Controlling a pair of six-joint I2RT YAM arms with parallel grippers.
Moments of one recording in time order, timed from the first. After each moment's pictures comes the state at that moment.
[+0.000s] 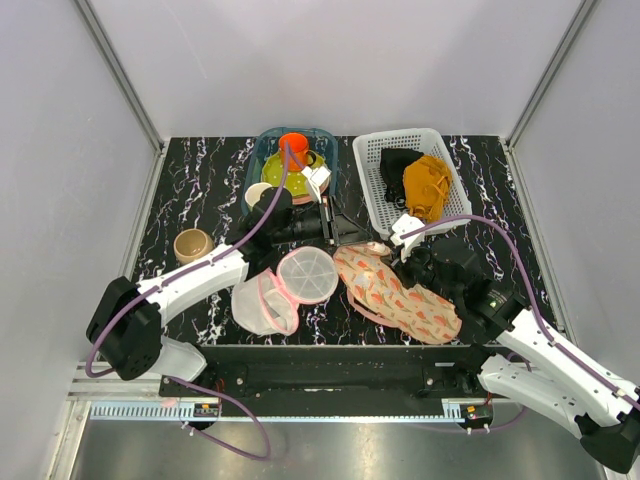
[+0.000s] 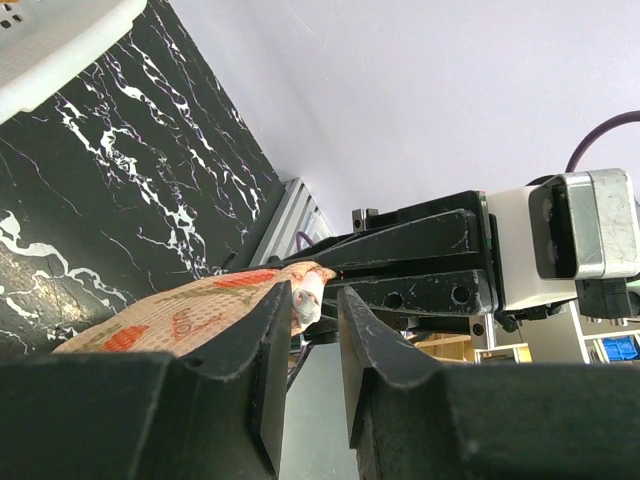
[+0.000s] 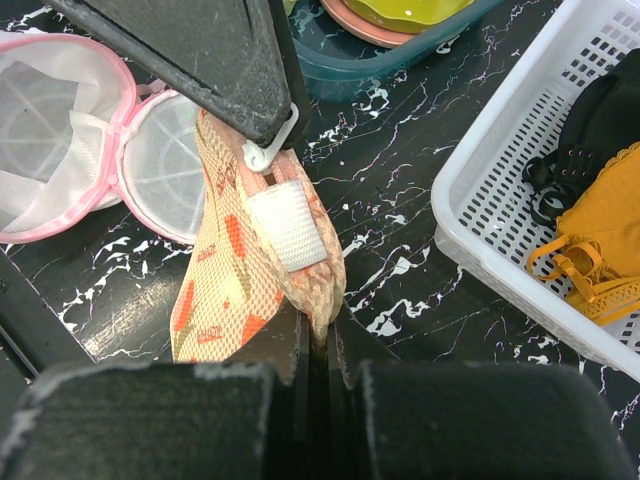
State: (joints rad) left arm -0.72 1.40 0.96 0.35 0.63 -1.00; right arm 0.76 0.76 0.74 -0.33 0.02 -0.13
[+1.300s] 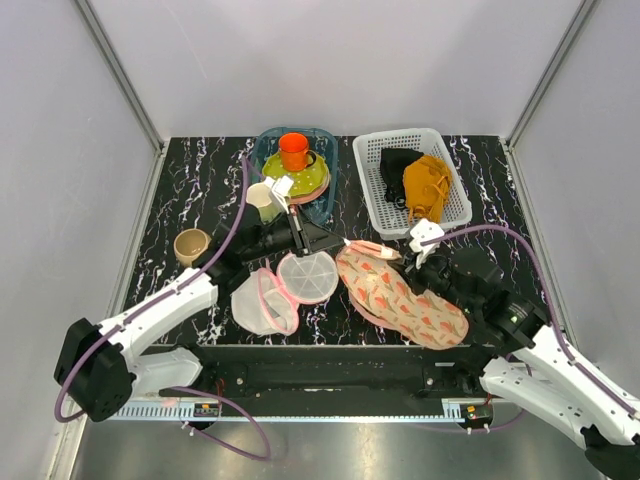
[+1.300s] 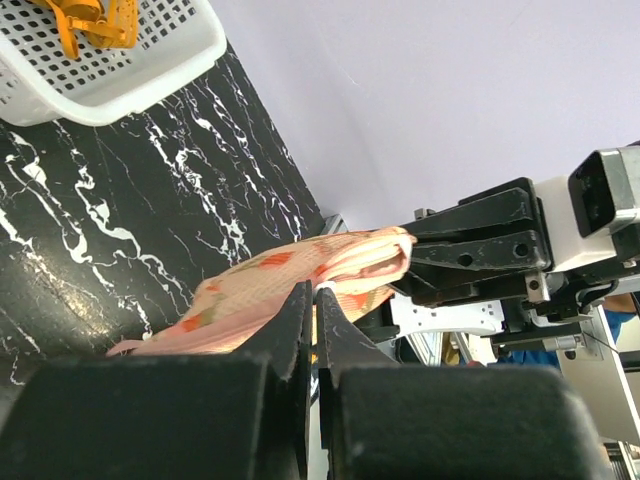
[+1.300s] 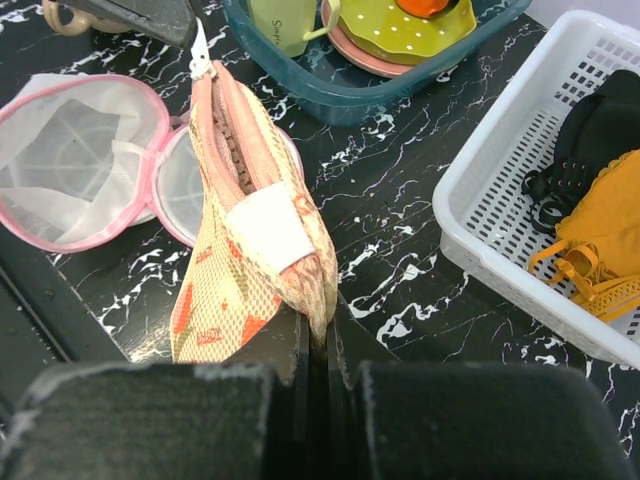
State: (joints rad) left arm -0.65 1.15 0.79 0.27 0.50 -0.96; right arm 0.76 0.64 0.74 -0.38 0.01 -0.09
